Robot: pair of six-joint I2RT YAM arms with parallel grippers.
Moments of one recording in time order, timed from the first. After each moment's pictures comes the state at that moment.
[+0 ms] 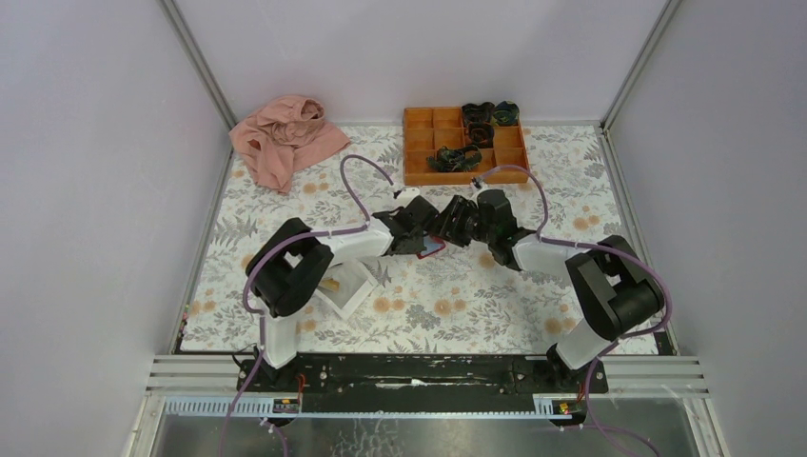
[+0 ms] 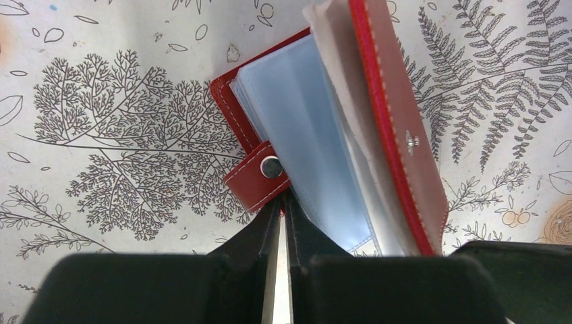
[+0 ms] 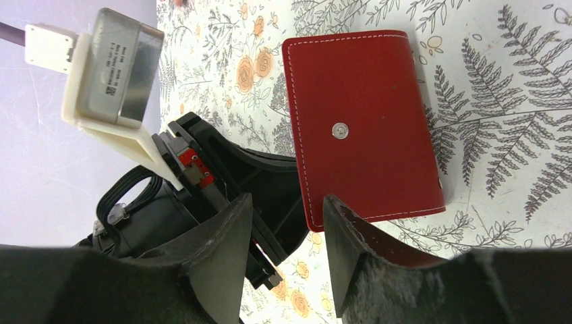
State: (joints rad) left arm -0.77 1.93 1.20 -0.32 -0.27 -0.73; right arm 0.50 1.61 0.72 0.38 -0.33 0.92
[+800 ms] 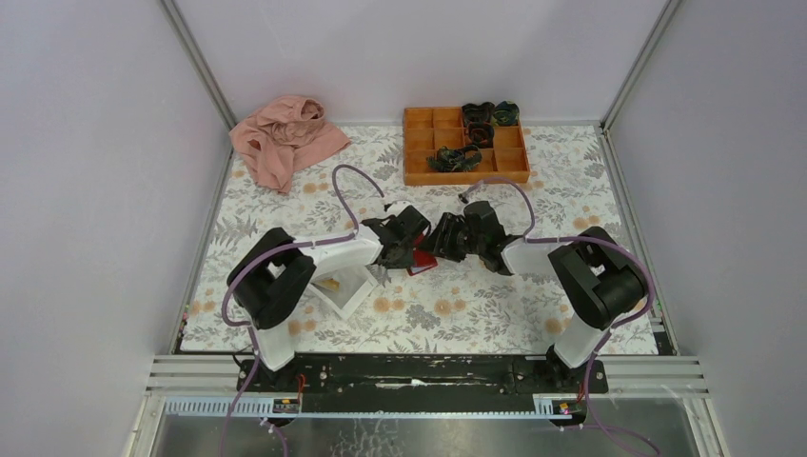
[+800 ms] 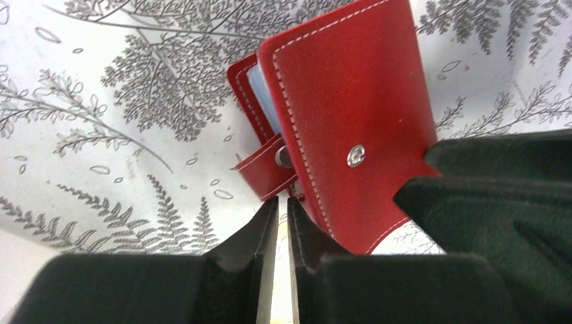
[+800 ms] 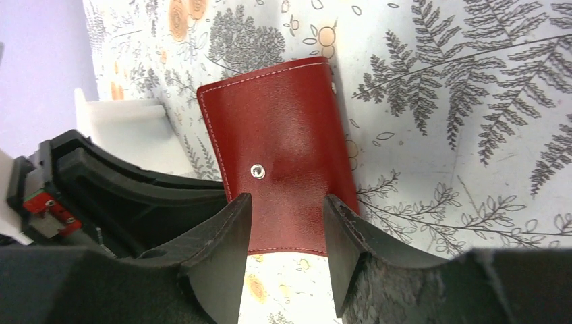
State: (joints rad) left arm -0.79 1.81 1.09 -0.42 -0.23 -0.76; right arm 0.56 1.71 0.70 0.37 -0.31 0.87
